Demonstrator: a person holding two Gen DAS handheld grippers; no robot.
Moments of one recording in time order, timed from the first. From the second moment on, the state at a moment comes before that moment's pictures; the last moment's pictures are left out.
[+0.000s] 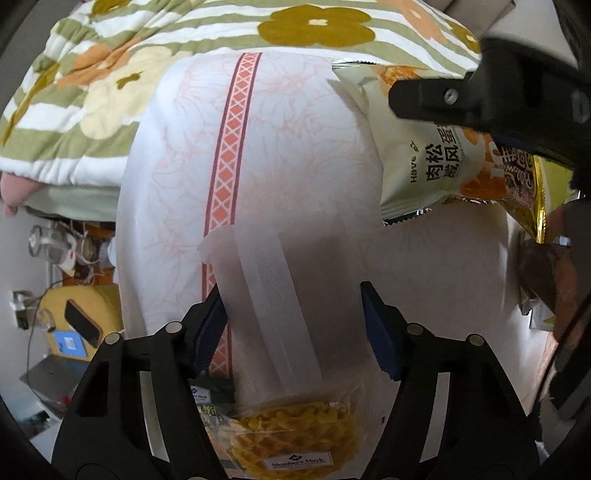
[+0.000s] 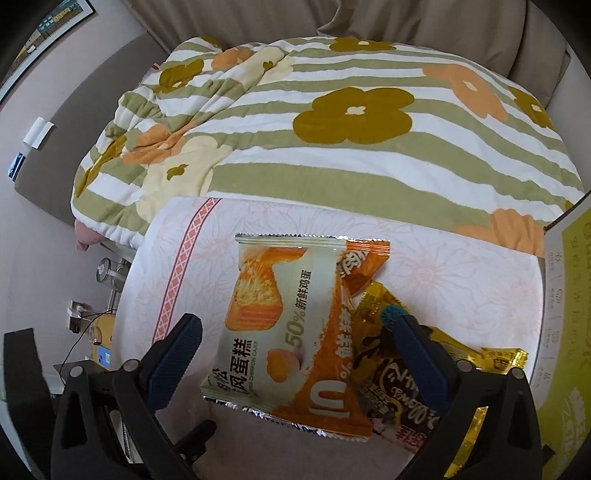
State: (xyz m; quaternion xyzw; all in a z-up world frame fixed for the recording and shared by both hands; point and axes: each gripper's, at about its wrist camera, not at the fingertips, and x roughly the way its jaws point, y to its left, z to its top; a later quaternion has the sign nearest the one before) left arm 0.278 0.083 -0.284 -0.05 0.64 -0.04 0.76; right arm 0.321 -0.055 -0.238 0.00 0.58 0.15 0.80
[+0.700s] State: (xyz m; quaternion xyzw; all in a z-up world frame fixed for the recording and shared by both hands) left arm 0.276 0.113 -0.254 -0.07 0.63 -0.02 0.78; right arm 0.321 -0.040 -0.244 -0.01 0.56 0.15 0.81
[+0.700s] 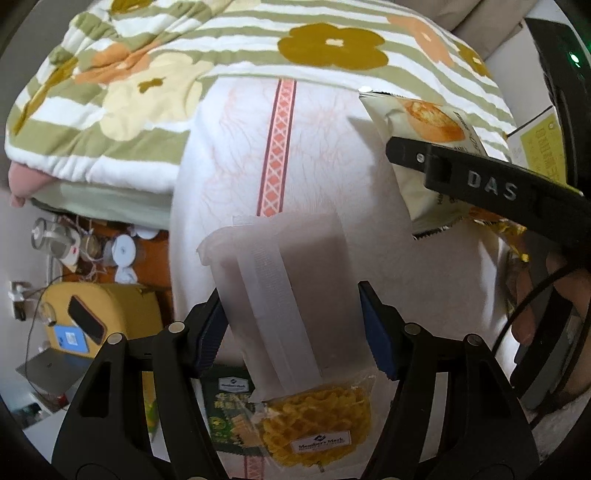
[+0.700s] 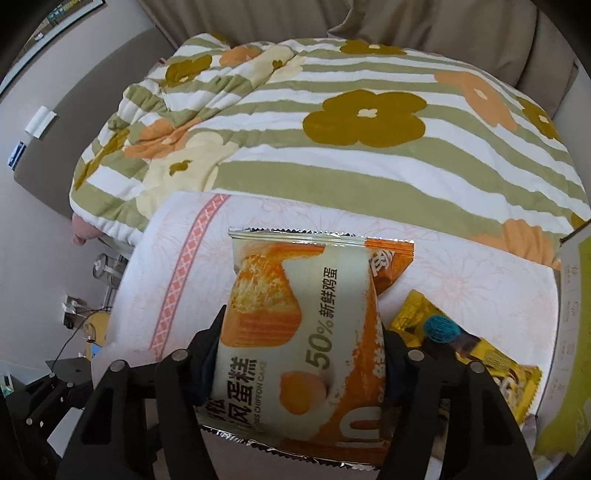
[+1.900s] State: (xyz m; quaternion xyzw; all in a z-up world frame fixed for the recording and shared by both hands) left arm 0.282 -0.127 -0.057 -0.04 0.46 -0.17 0.87; right arm 0.194 -0.299 -0.036 0.07 0.39 0.05 0.92
